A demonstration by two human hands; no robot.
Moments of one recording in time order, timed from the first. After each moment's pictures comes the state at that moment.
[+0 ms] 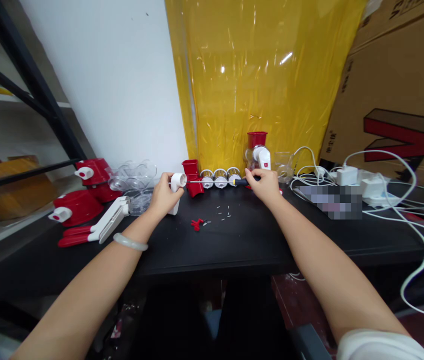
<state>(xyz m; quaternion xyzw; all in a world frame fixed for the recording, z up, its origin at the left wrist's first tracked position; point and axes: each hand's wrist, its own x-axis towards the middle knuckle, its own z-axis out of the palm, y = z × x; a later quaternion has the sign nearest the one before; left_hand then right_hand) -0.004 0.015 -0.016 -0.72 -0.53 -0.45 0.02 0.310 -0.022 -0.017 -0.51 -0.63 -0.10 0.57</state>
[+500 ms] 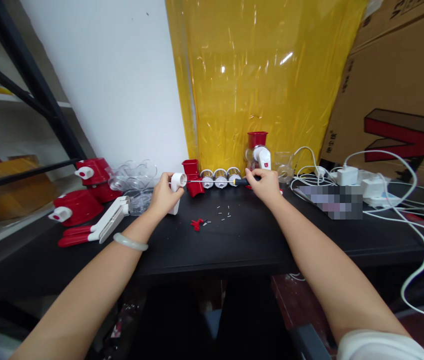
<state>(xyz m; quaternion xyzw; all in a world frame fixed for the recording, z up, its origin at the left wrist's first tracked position) -0.003 0.015 -0.016 -0.72 -0.54 -0.45 0.01 0.309 -0.023 -0.015 -0.52 -0.63 -0.10 0.57</state>
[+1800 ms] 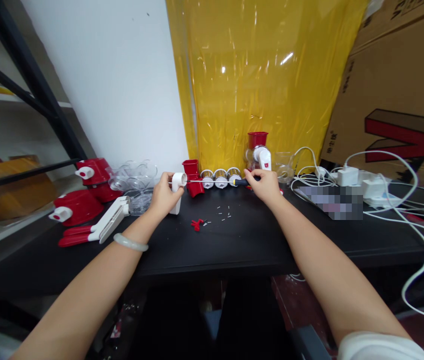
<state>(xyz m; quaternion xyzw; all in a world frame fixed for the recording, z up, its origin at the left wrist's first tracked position) -0.001 0.011 -0.014 -0.72 -0.52 -0.46 0.00 0.311 -0.021 -0.016 -0.54 -0.63 -0.06 0.56</state>
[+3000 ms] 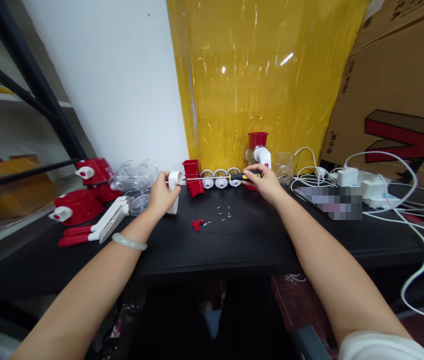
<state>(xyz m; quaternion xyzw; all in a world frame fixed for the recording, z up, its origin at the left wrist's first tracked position) -0.007 0.014 -0.013 -0.70 -0.54 -0.47 0.03 0.311 -0.011 -0.016 -0.37 -0.53 0.36 0.68</state>
